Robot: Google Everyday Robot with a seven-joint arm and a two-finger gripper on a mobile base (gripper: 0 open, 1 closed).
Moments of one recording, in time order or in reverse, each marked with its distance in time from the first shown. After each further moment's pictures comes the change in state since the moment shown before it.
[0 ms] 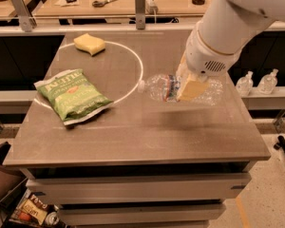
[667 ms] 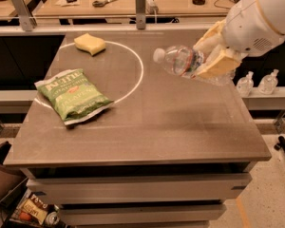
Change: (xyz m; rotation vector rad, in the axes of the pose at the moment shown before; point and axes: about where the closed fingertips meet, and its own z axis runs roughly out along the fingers) arm 0.020 -0.032 -0.052 0.085 -0.283 -0.050
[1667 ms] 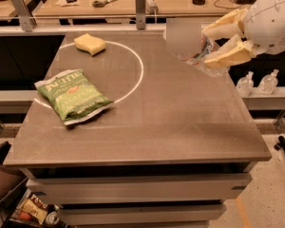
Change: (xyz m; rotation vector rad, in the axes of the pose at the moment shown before) arm -0.008 -0.012 -0.031 0.082 -0.320 -0.050
